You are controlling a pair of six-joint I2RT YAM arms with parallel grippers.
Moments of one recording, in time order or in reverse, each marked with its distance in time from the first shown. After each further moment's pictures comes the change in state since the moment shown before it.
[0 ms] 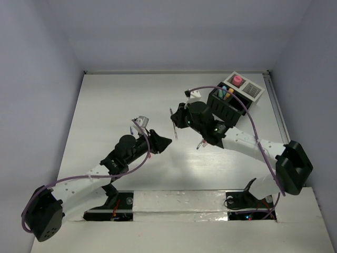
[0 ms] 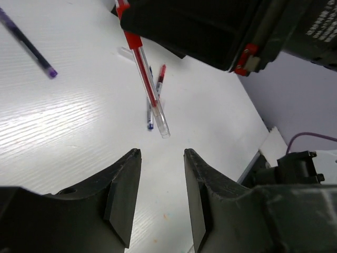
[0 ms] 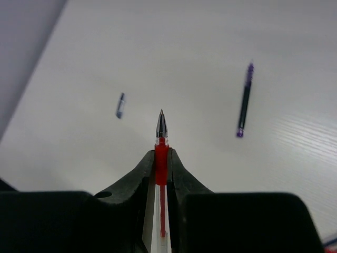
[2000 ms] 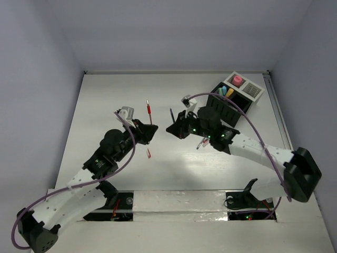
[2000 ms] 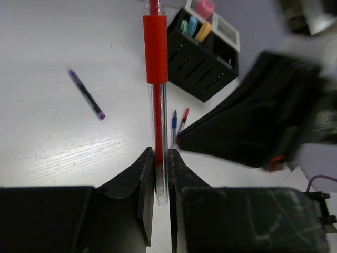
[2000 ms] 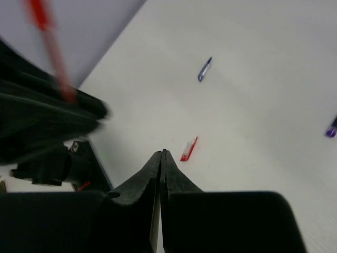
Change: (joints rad) left arm 0.040 -0.148 0.183 -0.300 -0.147 0.089; right arm -0.016 -0.184 -0.156 0.160 -0.466 -0.006
